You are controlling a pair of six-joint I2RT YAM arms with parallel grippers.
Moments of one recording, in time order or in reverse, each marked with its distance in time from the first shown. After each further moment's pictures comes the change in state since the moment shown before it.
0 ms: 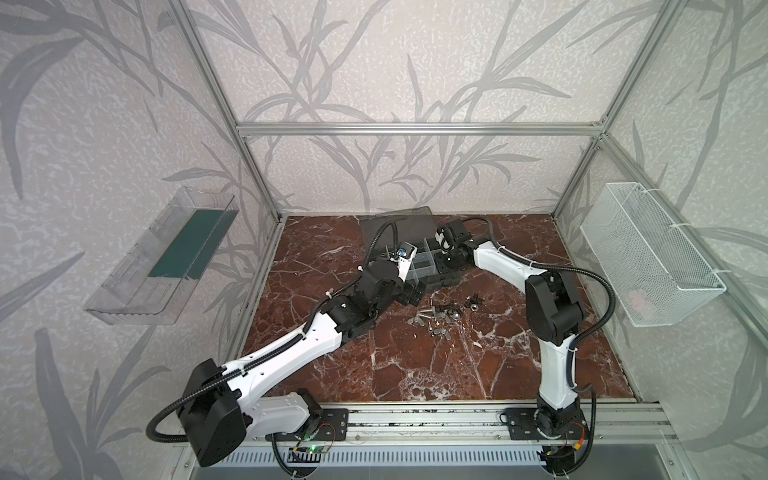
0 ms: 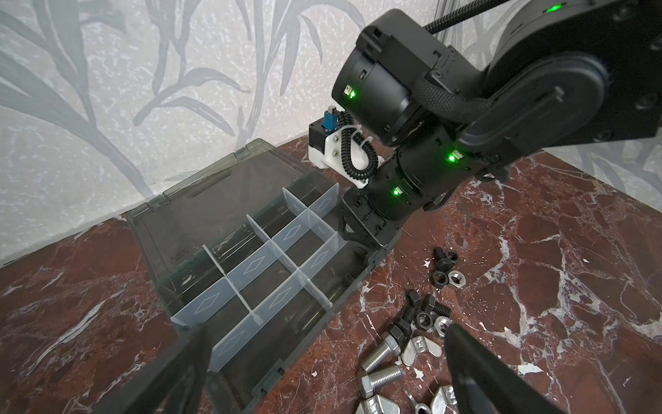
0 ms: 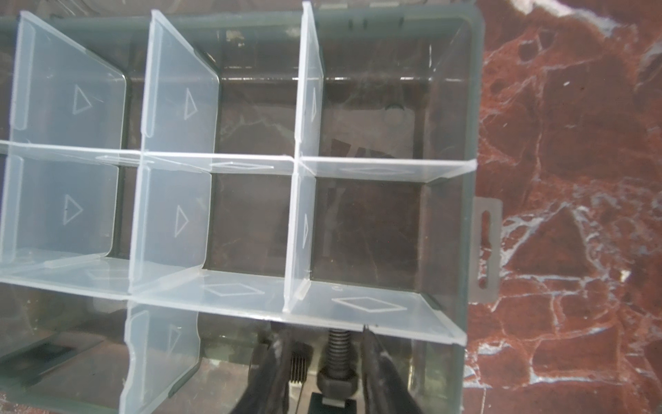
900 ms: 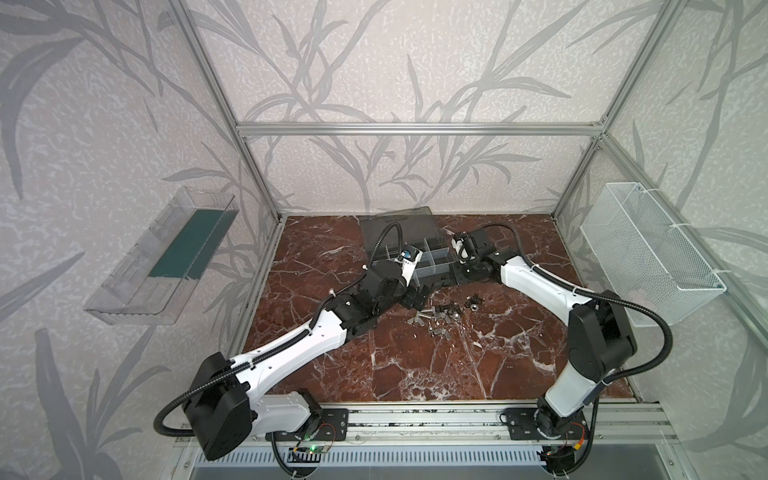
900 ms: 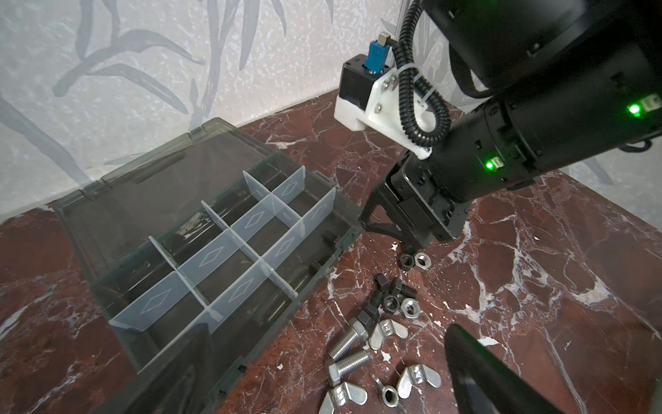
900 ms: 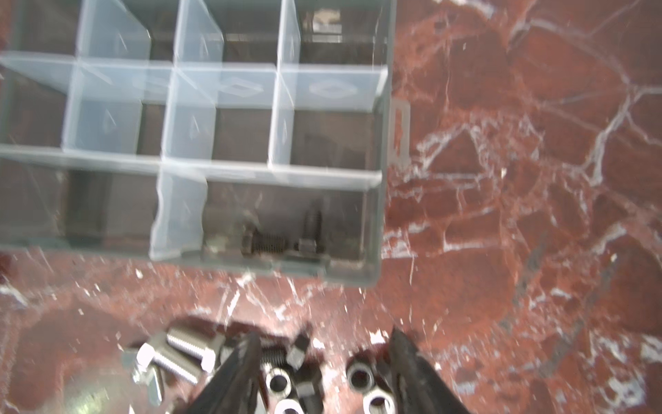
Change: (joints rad) left arm 0.004 0.045 0.000 -0.001 0.137 -0.064; right arm -0.006 -0.367 -0.335 -0.007 0.060 -0.031
